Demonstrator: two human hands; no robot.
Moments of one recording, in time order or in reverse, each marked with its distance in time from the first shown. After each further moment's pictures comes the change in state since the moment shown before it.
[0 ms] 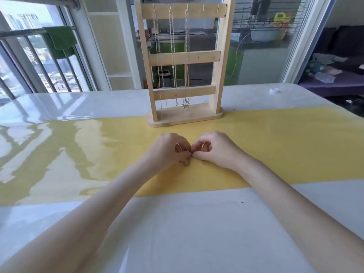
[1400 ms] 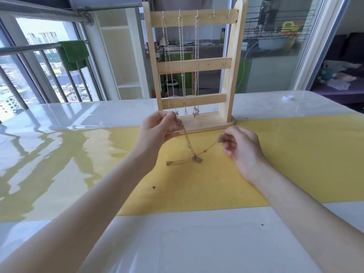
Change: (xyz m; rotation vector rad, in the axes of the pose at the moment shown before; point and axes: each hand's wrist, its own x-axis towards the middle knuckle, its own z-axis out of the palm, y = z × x) left_hand 0.017 -0.006 -0.028 -1.028 0.376 -0.147; right_hand 0.016 0.009 0.001 1.037 0.498 0.282
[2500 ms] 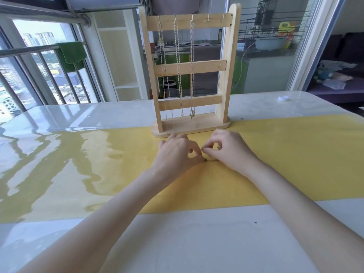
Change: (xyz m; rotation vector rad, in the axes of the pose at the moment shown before) left_hand -0.014 -0.026 0.023 1.317 -0.264 0.316; right_hand 0.005 -0.002 -0.005 -1.084 -0.318 -0.495
